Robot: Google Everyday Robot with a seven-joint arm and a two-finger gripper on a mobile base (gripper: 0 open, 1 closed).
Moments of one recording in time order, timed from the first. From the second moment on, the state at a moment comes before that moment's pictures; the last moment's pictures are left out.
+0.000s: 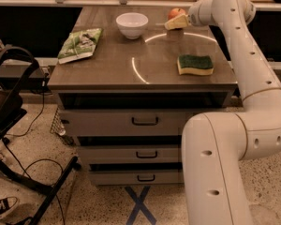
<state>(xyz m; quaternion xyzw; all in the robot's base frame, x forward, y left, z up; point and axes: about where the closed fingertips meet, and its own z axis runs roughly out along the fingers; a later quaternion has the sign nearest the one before) 0.949 -0.206 0.896 -0.28 0.78 0.02 0.56</state>
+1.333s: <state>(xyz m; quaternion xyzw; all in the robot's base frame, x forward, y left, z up) 0.984 -0.187 0.893 -0.19 0.76 0.07 0.62</state>
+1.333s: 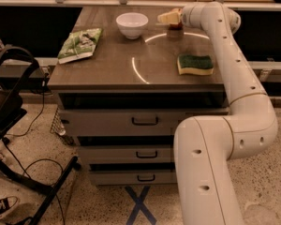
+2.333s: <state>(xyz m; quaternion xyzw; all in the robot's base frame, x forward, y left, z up) 0.992 -0.166 0.858 -0.18 0.77 0.10 0.60</state>
